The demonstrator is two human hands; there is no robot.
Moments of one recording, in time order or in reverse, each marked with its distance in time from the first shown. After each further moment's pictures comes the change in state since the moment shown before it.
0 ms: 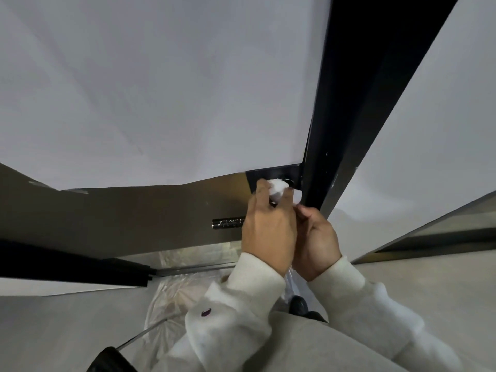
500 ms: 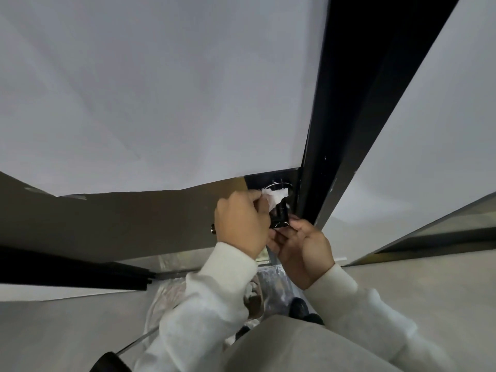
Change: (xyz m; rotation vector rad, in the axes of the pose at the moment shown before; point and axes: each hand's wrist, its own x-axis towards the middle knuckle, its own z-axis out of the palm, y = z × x) left_hand 0.026 -0.032 -0.028 -0.202 -0.103 -0.260; right_hand 0.005 0.014 0.000 0.031 0.079 0.057
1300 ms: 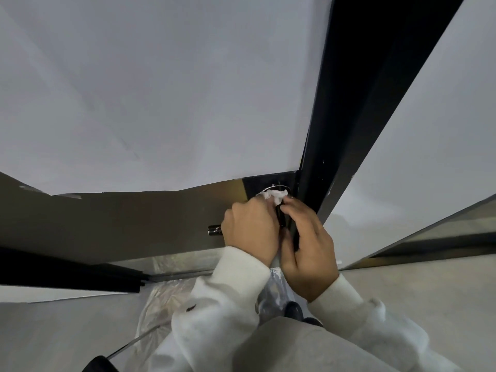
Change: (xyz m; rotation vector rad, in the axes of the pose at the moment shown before) left_hand -0.006 0.013 0.019 0.242 0.022 0.041; right_hand -0.019 -0.010 -0.012 -1.354 -0.060 -1.208
